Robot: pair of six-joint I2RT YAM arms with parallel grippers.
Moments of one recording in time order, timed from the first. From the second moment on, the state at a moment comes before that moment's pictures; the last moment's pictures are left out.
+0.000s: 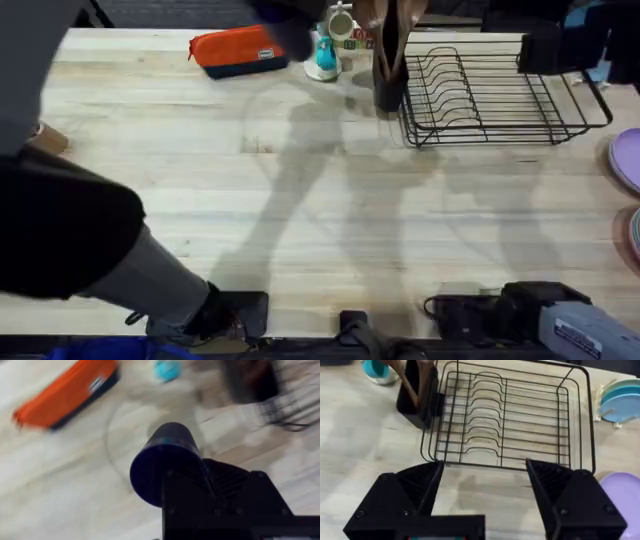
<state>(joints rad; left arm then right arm) -0.39 1.77 2.07 -1.31 0.03 0.00 0.00 1.05 1.36 -1.01 0.00 -0.15</state>
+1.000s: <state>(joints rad) -0.81 1.99 2.08 -1.01 0.11 0.03 -0.20 0.96 1.36 -1.11 0.06 -0.15</state>
